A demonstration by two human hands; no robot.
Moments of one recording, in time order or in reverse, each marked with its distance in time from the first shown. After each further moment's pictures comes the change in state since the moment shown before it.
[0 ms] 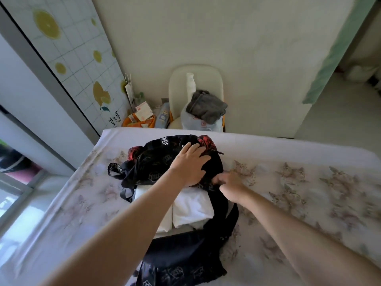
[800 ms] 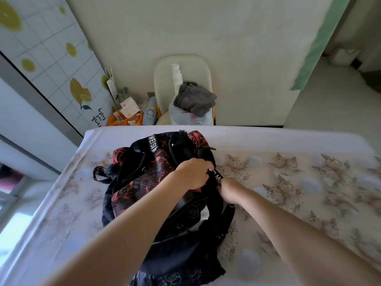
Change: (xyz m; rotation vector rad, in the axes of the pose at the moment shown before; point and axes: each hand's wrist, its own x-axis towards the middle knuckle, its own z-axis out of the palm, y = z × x) left_hand 0.025 0.031 -0.002 -0.382 -0.323 -0.039; right_hand 0.029 0.044 0.005 -0.426 -0.118 0.214
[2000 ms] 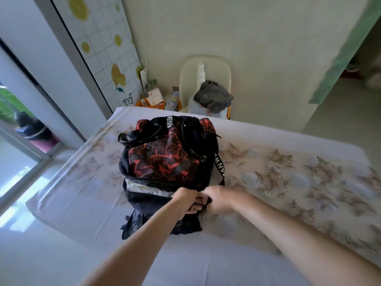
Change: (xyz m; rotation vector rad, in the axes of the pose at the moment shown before) left_hand -0.123 0.082 0.144 -1.303 0.061 -0.720; right_hand -0.170 -0.004 0.024 -0.213 -0.277 -0.460
